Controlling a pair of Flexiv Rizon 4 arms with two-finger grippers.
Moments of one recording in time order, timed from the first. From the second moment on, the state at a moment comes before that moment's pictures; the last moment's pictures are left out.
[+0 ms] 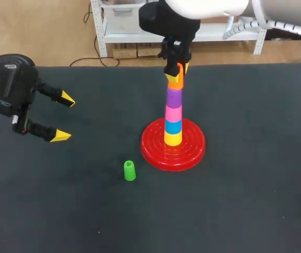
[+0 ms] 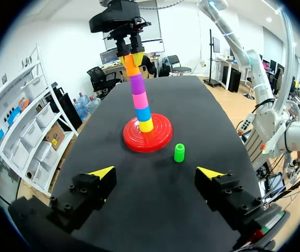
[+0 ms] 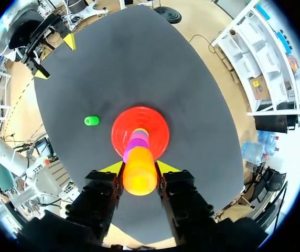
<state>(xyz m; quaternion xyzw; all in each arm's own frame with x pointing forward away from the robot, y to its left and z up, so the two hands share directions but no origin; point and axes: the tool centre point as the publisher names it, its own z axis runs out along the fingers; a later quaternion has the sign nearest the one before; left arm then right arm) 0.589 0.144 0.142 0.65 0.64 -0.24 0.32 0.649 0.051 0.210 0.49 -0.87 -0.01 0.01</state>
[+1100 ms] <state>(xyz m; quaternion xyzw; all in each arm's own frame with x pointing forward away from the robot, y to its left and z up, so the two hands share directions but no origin) 0.589 0.144 0.142 0.65 0.64 -0.24 0.32 0.647 0.049 0.210 0.48 -0.87 0.00 0.01</state>
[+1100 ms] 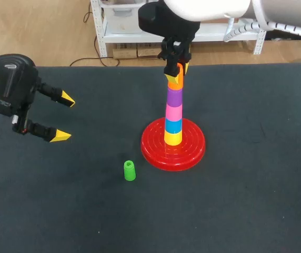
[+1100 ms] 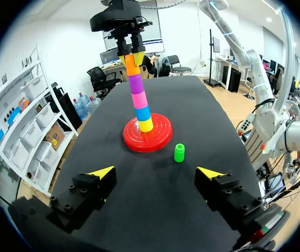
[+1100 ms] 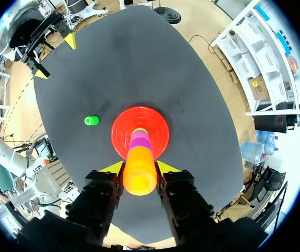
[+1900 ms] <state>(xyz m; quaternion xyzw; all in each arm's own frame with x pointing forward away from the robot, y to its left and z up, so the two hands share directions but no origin) 0.589 0.144 0.142 0.65 0.64 -0.24 0.32 0.654 0.049 0.201 0.48 -0.87 -0.02 0.03</state>
